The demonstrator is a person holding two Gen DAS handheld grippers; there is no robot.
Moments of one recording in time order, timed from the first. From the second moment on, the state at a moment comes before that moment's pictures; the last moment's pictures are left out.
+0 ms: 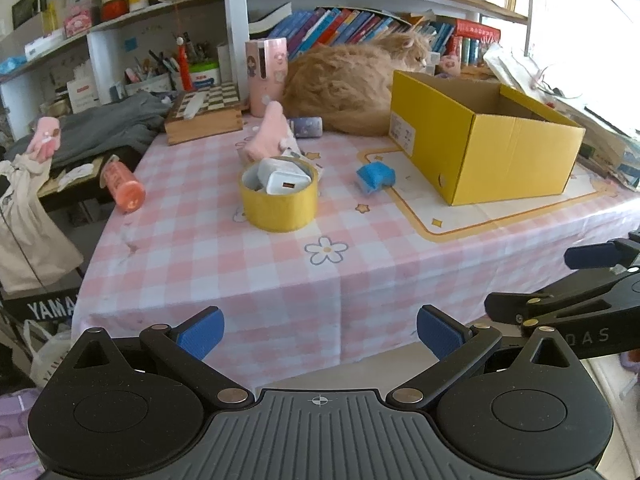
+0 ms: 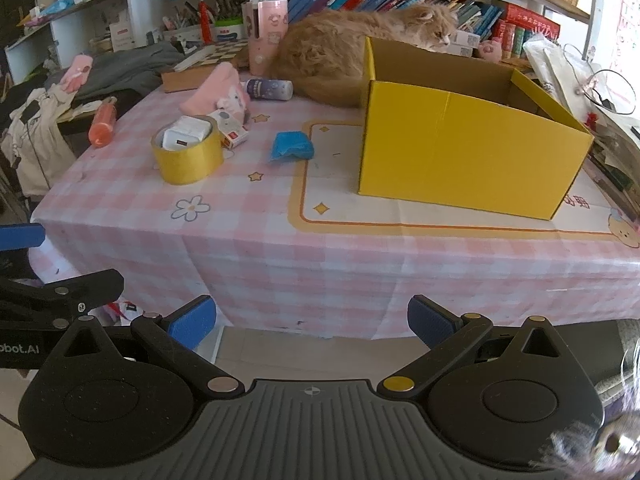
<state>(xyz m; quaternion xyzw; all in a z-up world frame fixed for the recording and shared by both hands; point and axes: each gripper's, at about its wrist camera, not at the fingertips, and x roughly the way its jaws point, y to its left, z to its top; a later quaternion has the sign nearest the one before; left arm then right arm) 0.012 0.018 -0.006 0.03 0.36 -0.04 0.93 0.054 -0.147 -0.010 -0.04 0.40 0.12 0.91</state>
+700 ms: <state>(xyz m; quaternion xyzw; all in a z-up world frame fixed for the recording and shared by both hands) 0.029 0.047 0.000 -0.02 0.34 0.00 0.94 0.074 -0.127 -0.005 -0.08 0.38 0.16 0.91</state>
